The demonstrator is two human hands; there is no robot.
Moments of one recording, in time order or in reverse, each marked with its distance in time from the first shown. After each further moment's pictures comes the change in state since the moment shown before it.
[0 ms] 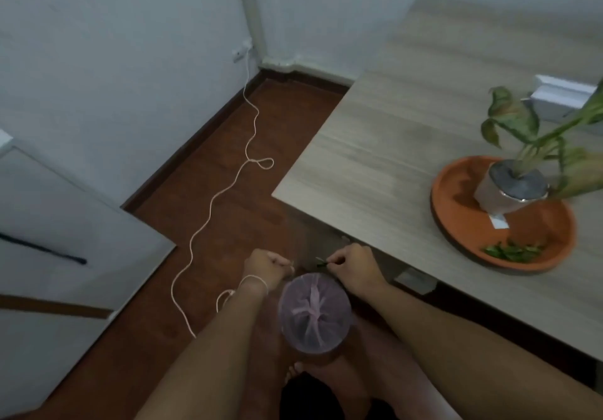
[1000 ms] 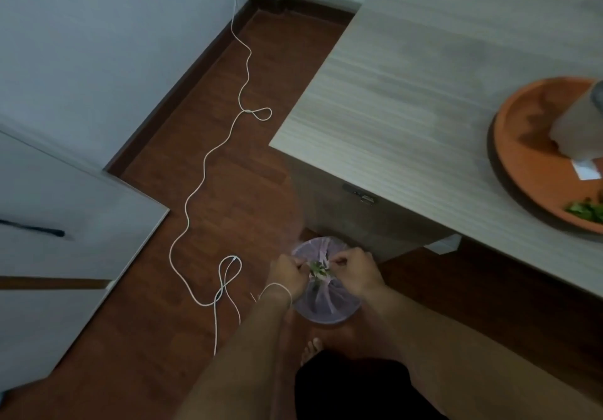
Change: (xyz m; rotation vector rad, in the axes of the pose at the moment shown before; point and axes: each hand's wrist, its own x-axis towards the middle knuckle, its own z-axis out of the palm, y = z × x) left_hand 0.056 -0.105 0.084 0.220 -0.201 0.002; right_hand 0.044 0.084 0.137 0.067 -0.109 0.202
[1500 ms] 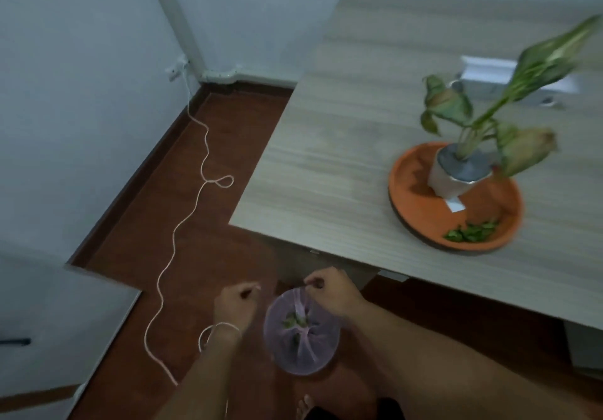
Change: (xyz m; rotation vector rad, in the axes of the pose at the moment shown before) left_hand -0.057 0.082 -0.084 0.014 0.247 0.174; right_hand -0.055 -0.045 -0.107 0.098 0.053 -0.136
